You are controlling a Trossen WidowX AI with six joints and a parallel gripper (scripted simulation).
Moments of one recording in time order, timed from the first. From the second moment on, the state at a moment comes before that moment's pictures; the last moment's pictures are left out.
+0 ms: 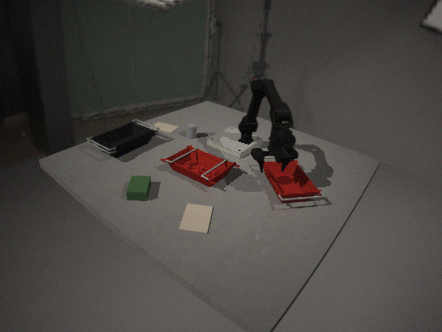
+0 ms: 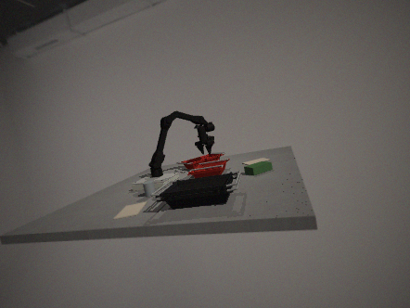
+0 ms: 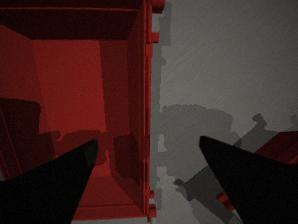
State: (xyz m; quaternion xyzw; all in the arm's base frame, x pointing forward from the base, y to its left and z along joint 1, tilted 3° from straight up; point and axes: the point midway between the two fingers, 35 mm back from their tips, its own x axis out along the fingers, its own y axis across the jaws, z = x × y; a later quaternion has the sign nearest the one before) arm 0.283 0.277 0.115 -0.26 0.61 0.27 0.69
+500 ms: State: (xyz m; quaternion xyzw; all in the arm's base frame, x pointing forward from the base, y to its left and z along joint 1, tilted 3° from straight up) arm 0.287 0.279 0.051 -0.26 0.62 0.27 0.69
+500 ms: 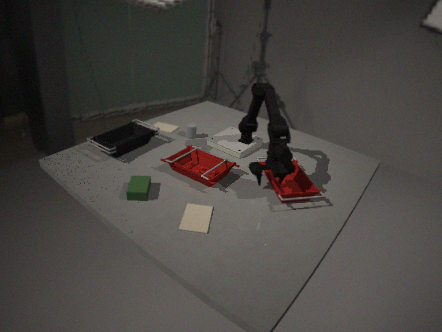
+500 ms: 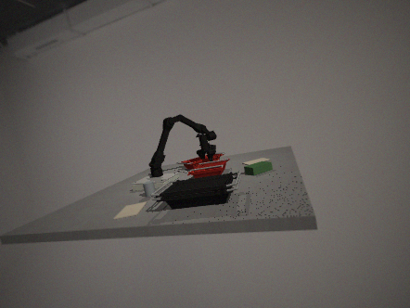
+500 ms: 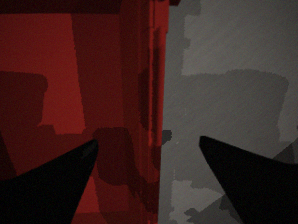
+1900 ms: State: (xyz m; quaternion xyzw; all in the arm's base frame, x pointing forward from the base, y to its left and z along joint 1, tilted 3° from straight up) arm 0.285 0.278 0.040 -0.26 0.62 0.27 0.69
